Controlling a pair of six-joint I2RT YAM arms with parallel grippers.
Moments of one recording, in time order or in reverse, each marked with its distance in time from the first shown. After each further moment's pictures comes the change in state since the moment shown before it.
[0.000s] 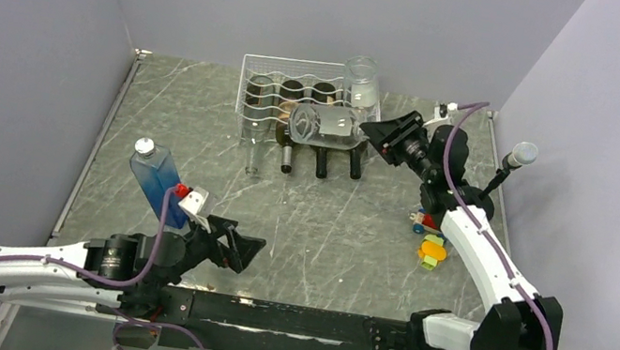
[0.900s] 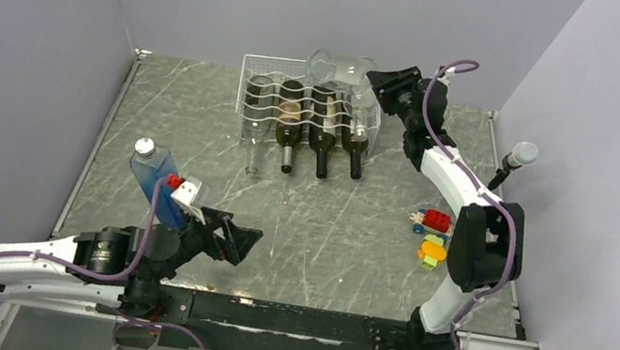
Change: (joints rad) left arm 0.000 0.031 0.131 -0.097 -0.032 -0.013; right arm -0.021 0.501 0.364 0.220 0.236 0.075
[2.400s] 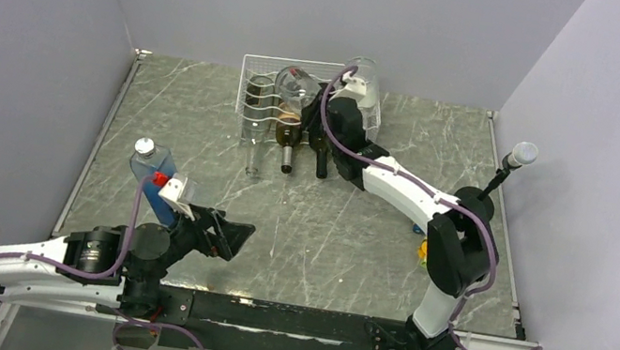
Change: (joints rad) left arm 0.000 -0.063 0.014 -0.068 -0.041 -0.050; right arm 0.428 0.073 0.046 -0.103 0.433 -0.611
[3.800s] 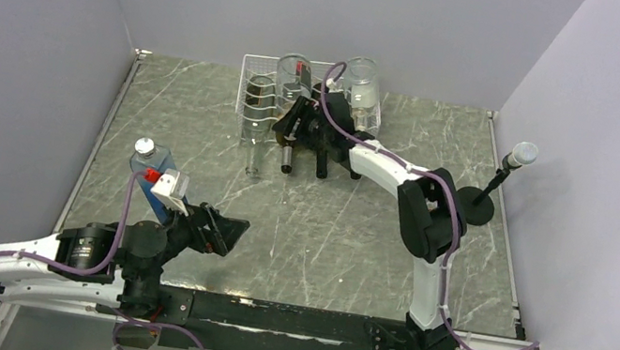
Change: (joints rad) left arm 0.000 0.010 0.061 -0.109 -0.033 -0.088; right arm -0.073 0.273 0.170 -0.153 -0.515 0.305
